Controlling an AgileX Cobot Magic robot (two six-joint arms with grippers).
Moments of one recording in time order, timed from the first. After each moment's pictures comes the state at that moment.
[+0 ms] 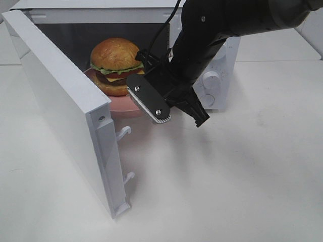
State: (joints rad) left arm -0.03 0.00 -0.51 -0.14 1.07 0.05; right arm 0.65 1.93 -1.37 0.03 0.56 -1.70
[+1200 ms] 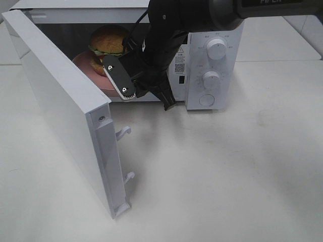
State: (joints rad) left arm -0.03 0.00 -0.51 -0.14 1.07 0.05; right arm 0.65 2.18 -1.73 -0.04 0.62 -1.51
